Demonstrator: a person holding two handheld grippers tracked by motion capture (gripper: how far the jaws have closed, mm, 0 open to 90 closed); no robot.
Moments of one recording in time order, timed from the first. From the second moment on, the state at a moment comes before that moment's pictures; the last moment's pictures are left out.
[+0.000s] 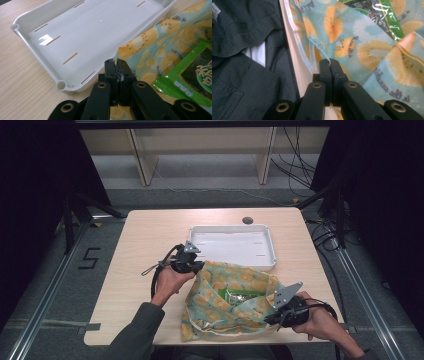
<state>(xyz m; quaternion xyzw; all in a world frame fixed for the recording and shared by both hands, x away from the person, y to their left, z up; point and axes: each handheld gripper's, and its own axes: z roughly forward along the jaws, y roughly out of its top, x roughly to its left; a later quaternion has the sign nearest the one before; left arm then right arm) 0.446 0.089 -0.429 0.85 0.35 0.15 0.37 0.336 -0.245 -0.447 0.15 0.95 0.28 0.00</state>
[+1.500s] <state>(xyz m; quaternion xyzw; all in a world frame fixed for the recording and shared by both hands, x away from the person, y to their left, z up) 0.283 0.078 -0.438 0.83 0.30 0.08 0.47 0.431 -0.183 -0.424 0.20 0.92 0.34 0.05</state>
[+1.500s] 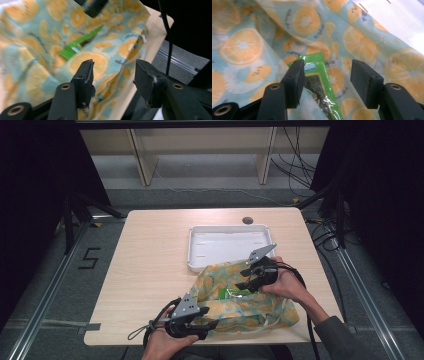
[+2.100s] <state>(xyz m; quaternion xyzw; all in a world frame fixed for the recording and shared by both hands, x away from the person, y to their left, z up) 0.268 0.037 -0.465 0.86 0.24 0.05 0.45 0.436 -0.180 -0.436 0.22 0.92 0.31 0.04</state>
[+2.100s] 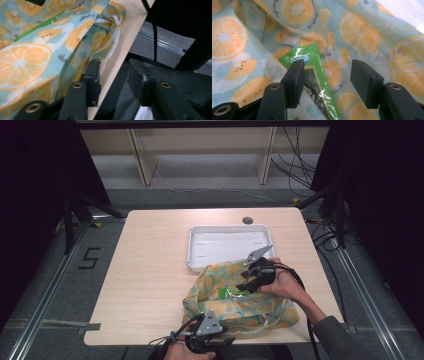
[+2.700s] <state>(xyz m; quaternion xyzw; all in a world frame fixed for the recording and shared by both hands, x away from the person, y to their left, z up) 0.294 0.008 -0.493 0.88 0.24 0.08 0.40 0.440 -0.171 -0.462 0.22 0.94 0.26 0.03</state>
